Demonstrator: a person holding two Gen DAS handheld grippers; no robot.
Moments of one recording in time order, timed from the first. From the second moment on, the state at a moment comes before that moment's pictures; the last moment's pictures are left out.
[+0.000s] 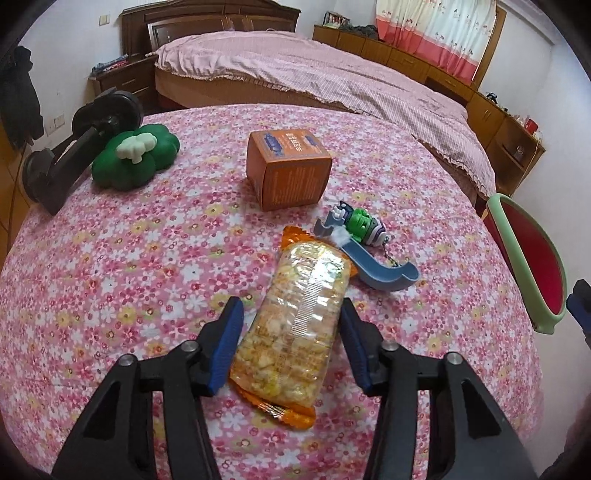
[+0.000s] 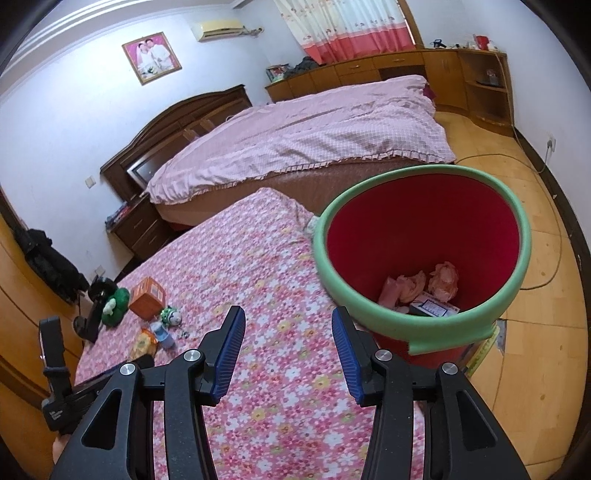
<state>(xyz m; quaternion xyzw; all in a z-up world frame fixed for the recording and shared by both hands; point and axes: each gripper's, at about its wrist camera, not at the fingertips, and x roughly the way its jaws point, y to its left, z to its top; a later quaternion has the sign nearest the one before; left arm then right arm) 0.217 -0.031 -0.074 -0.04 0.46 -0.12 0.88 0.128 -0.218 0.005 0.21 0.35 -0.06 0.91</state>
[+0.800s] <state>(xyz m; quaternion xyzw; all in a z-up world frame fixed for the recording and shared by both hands) 0.187 0.032 -0.072 -0.11 0.49 -0.11 0.86 0.175 -0.123 -0.003 0.15 0.39 0.05 0.91</state>
